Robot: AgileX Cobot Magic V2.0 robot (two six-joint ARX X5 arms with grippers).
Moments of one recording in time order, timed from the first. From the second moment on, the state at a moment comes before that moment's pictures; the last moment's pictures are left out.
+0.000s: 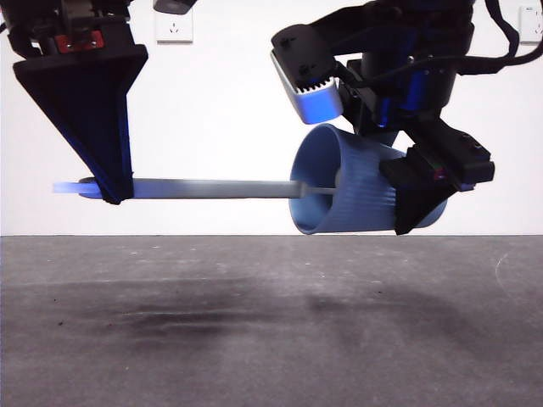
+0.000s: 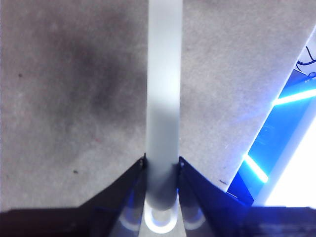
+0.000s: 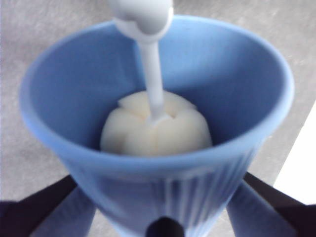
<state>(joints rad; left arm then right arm) -0.82 1.33 1.05 -0.92 -0.05 0.24 0.90 1.47 0.99 -0.59 0.55 -1.05</state>
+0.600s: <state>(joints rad) -0.81 1.16 1.05 -1.27 -0.20 0.20 0.91 1.47 0.99 -0.59 0.58 -1.03</state>
